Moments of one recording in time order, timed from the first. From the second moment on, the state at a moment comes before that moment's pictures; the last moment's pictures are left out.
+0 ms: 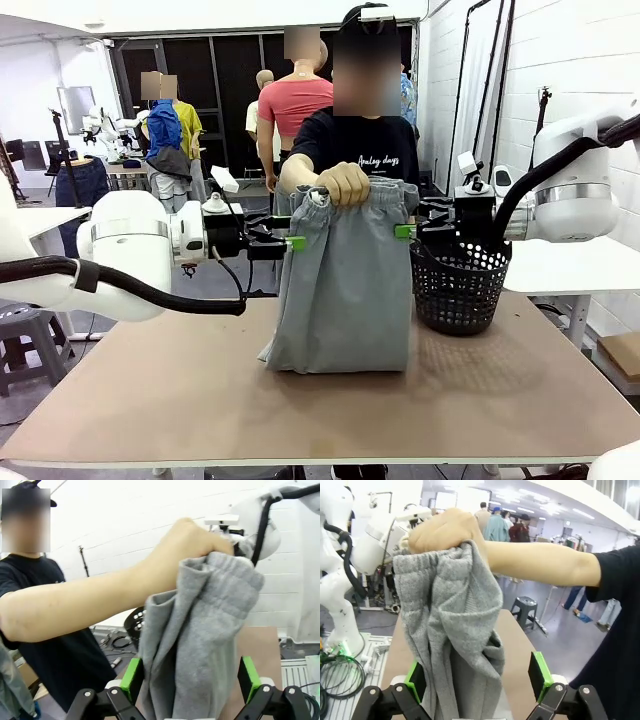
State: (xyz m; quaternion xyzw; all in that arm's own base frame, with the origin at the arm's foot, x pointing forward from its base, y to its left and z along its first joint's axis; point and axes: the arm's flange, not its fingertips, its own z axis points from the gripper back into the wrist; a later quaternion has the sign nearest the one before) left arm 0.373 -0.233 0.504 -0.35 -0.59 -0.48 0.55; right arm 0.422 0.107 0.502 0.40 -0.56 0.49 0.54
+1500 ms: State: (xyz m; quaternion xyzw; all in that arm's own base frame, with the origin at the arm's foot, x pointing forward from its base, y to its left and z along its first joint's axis) left arm 0.392 -0.240 0.486 -0.37 -0.56 -0.50 0.55; right arm 0.421 0.135 0.481 0.47 -0.50 0.54 0.49
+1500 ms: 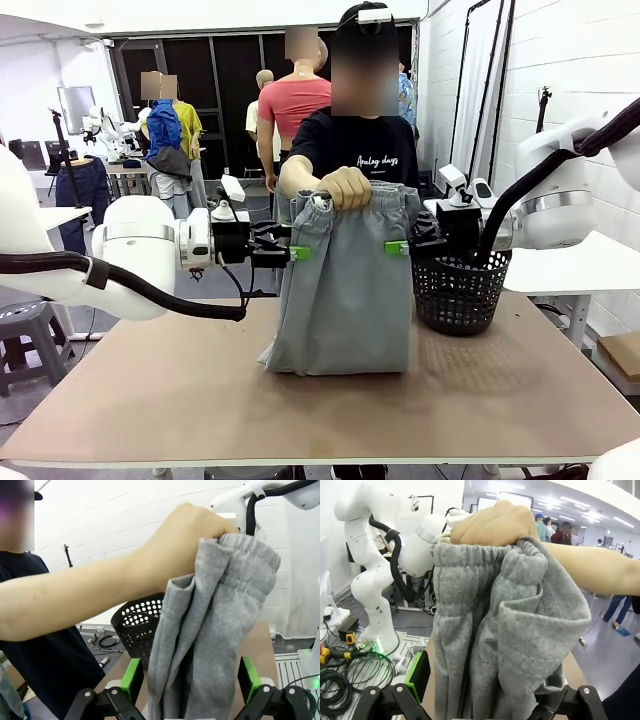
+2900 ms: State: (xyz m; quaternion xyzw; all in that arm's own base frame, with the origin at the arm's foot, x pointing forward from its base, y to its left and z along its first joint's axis) left arm 0.403 -0.285 0.505 -0.37 -0.57 -0.48 0.55; right arm 0.438 0.170 0.486 0.49 -0.51 0.52 0.47
